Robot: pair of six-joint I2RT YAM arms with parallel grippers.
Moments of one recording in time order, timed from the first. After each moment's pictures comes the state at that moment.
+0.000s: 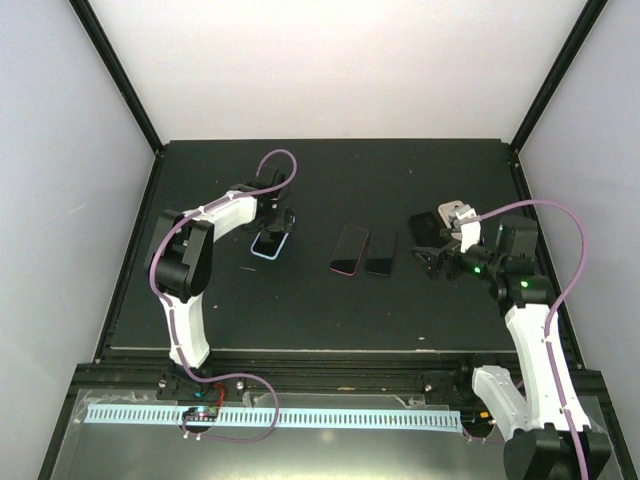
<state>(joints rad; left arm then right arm) -0.33 1.98 1.37 -0.57 -0.17 -0.31 -0.04 0.82 0.75 -0.56 -0.74 -0.21</state>
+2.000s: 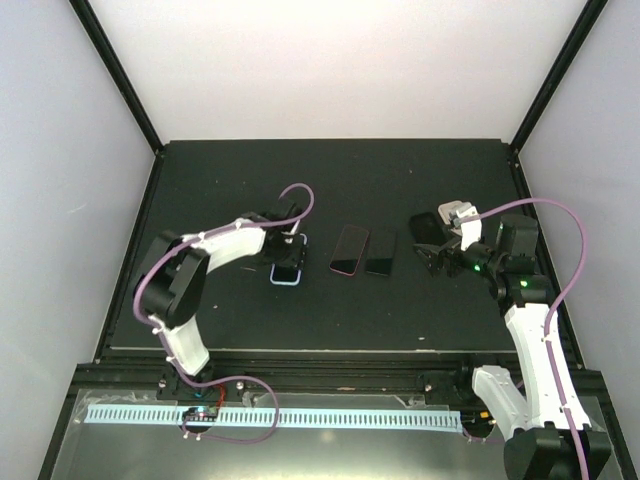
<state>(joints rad) -0.52 1.76 1.08 -0.58 -0.01 -0.38 -0.04 0.83 0.75 -0.52 -0.70 -0.24</state>
